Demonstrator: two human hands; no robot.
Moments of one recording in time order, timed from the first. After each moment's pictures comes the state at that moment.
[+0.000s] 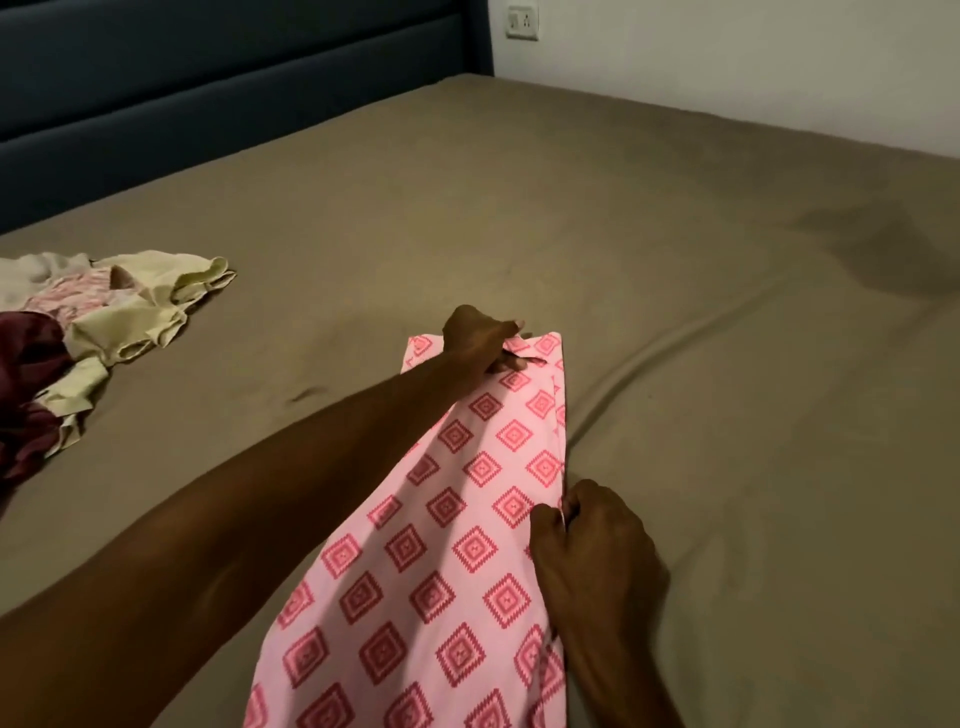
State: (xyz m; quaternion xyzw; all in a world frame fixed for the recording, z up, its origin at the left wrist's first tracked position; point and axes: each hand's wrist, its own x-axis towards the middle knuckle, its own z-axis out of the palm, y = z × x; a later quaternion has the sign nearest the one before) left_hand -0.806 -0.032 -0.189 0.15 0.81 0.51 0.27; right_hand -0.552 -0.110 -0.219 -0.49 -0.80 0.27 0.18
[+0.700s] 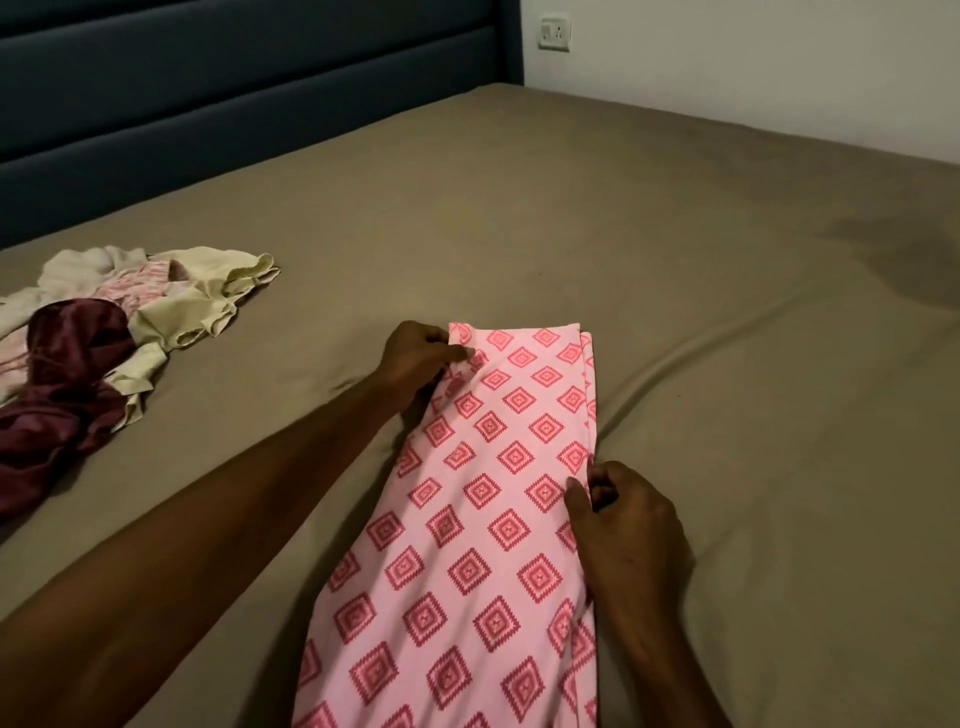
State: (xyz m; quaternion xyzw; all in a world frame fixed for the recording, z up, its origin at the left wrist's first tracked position) left_hand -0.845 -0.148 -0.175 0.20 0.84 0.46 0.21; right_hand -0.552 -0.109 -0.219 -0.47 -0.78 0.34 0.23
